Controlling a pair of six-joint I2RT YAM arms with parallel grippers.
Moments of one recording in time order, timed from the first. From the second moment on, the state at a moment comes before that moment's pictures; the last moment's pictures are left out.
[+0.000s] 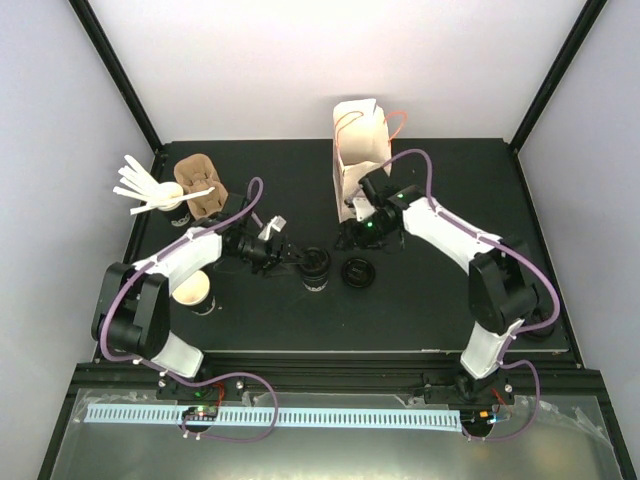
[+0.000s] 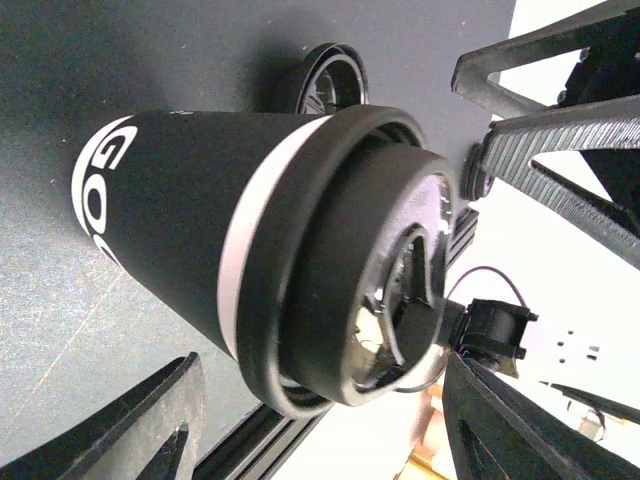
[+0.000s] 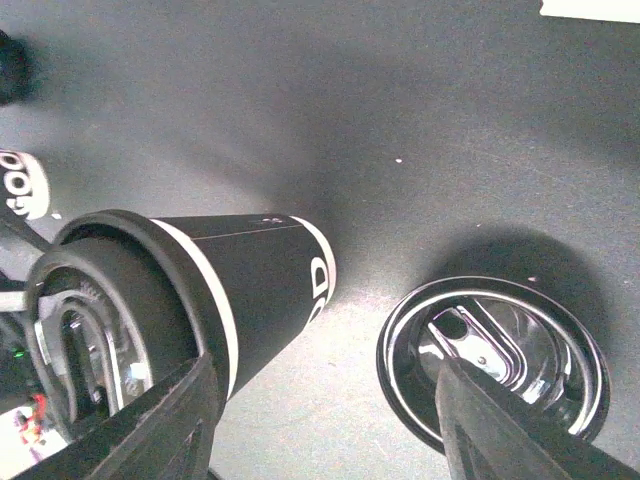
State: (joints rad) left arm -0.29 1.53 0.92 -0.58 0.92 -0.53; right arm 0.58 1.79 1.40 -0.81 -0.41 0.32
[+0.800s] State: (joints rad) left arm -0.13 1.53 0.87 -0.48 1.03 -0.48; right arm 0.51 1.70 1.00 -0.28 -0.82 0.57
